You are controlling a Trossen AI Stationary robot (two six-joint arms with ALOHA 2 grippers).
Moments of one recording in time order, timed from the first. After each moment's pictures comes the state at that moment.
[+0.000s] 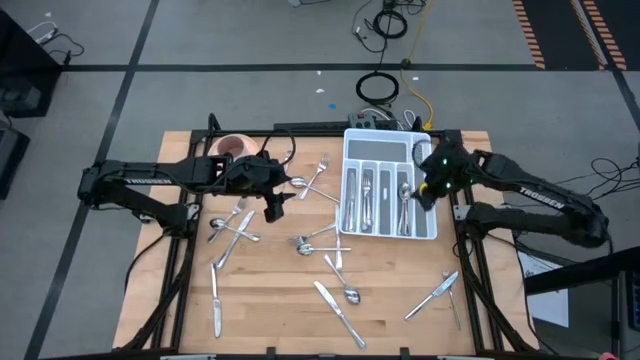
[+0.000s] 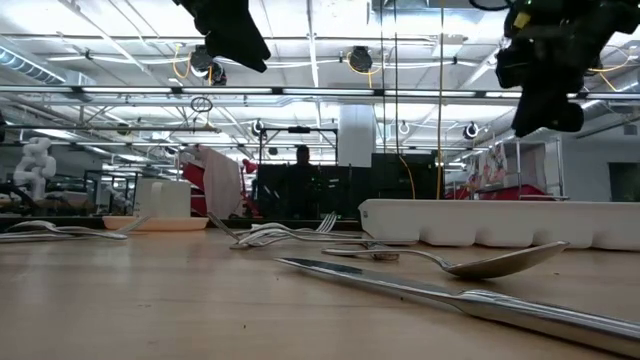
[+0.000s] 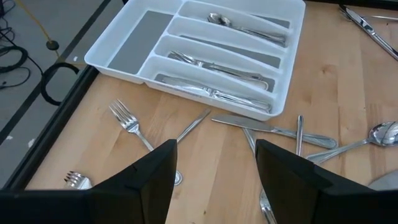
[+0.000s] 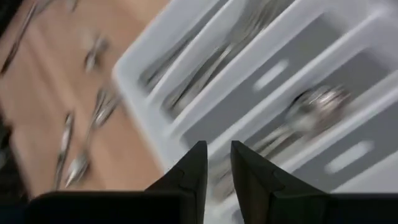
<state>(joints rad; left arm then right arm) 0.05 1.25 1.15 -0.62 -0.18 -0.10 -0.51 0.78 0.73 -0.92 -0.29 0.40</state>
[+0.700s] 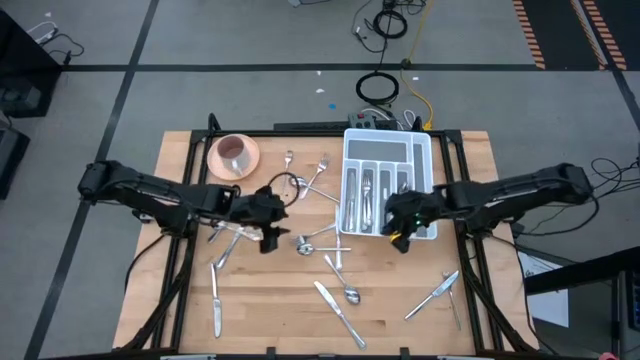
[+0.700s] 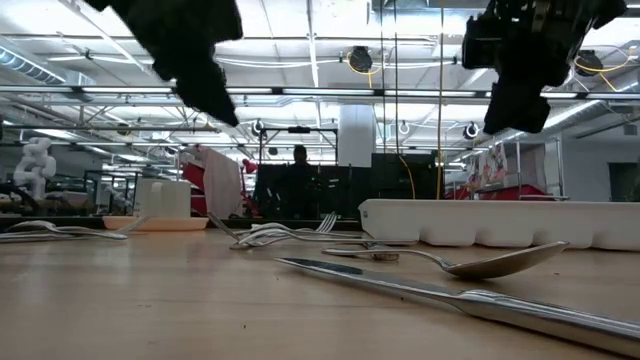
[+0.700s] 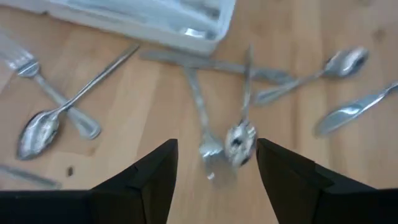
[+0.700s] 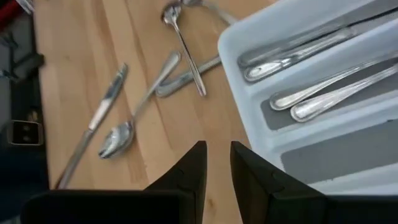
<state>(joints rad) -0.13 1.25 0.84 -0.42 -0.11 -0.23 0.10 1.09 0.73 -0.52 -0.06 0.63</state>
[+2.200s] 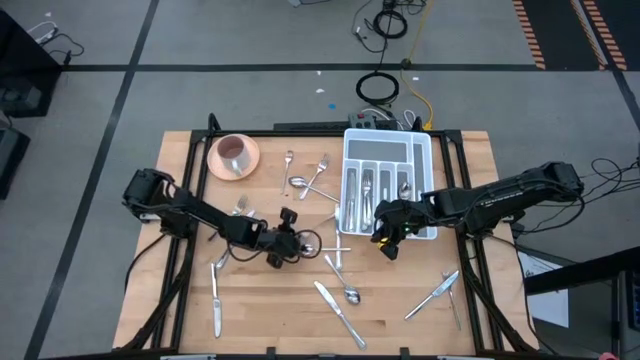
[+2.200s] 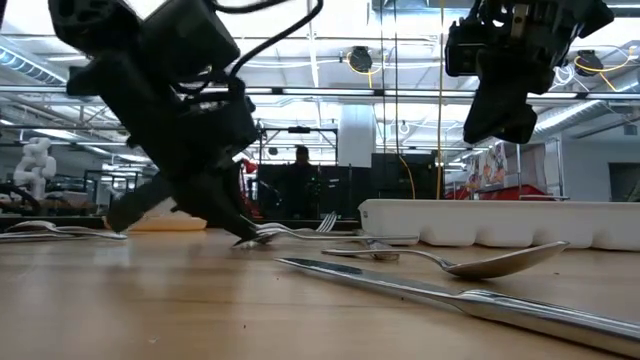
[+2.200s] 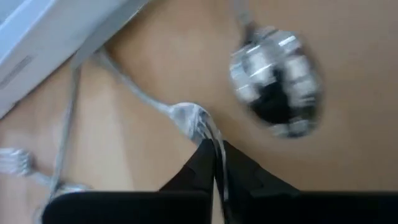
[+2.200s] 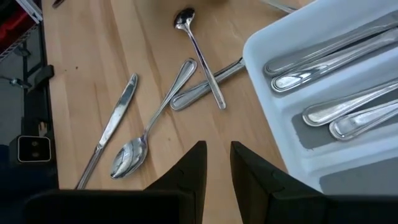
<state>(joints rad) -0.25 1.71 0.70 0.02 -0.39 0.38 0.14 1.21 0.73 -0.36 -0.05 0.70</state>
